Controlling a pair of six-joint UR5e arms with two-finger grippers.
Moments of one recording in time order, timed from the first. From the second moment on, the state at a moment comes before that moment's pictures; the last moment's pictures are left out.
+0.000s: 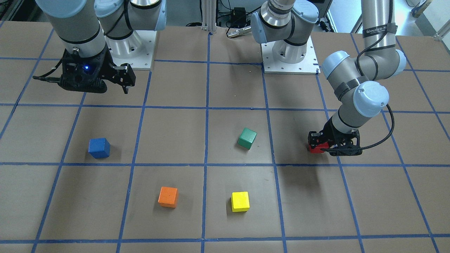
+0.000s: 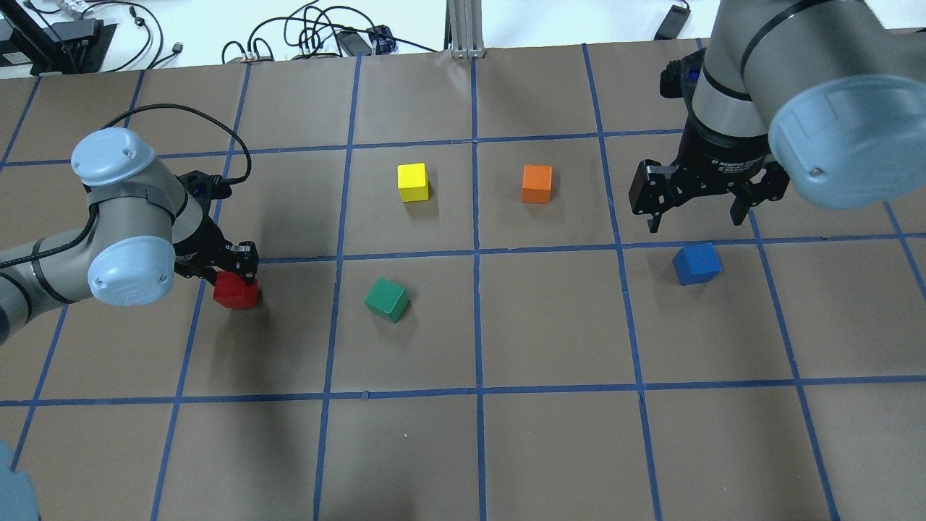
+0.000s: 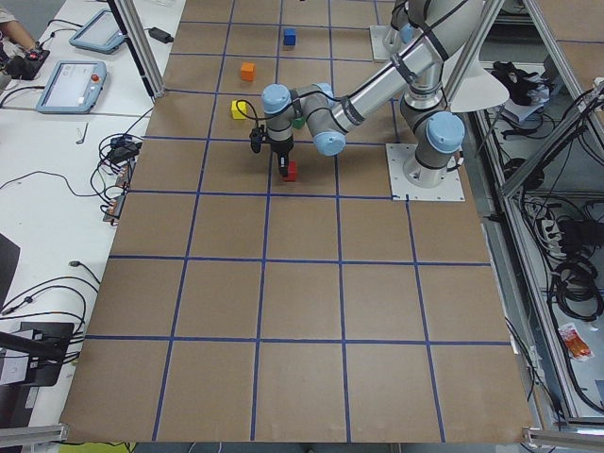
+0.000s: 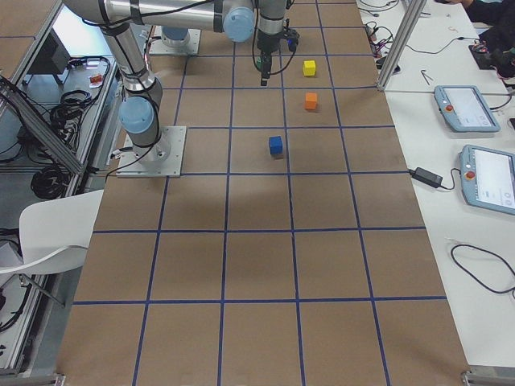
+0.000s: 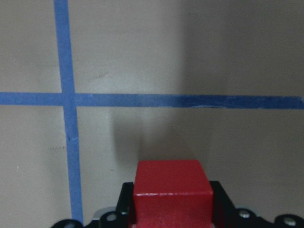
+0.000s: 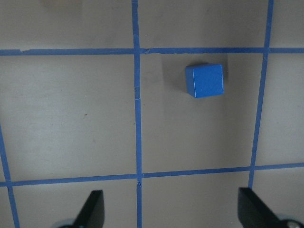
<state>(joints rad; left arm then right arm) -1.28 -1.81 -2.03 -0.92 1.60 0.26 1.59 -1.60 1.72 -1.59 -1.67 0.03</state>
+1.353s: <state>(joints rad) -1.89 -2.00 -1.70 -0.93 1.50 -0.49 1.60 -1.59 1.72 -1.59 -1.67 0.04</state>
